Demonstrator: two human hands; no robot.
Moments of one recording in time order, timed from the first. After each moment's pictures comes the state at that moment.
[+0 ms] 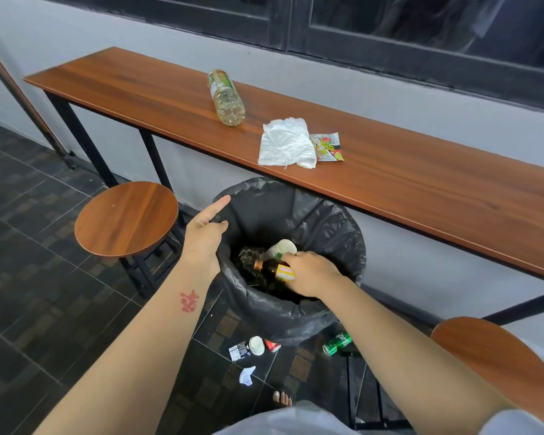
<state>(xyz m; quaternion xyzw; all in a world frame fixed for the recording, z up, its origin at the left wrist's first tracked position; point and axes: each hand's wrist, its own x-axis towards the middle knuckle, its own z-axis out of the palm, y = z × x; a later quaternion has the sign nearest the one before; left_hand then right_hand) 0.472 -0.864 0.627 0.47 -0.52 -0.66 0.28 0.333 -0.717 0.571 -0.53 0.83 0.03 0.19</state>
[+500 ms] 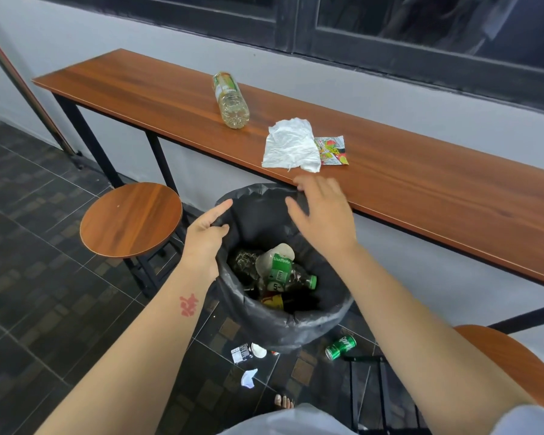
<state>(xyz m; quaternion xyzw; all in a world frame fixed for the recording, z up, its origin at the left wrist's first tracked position) 0.470 -0.866 0.623 0.46 -0.51 -0.66 0.30 0.302 -0.745 0.642 -0.51 0.79 -0.29 -0.18</state>
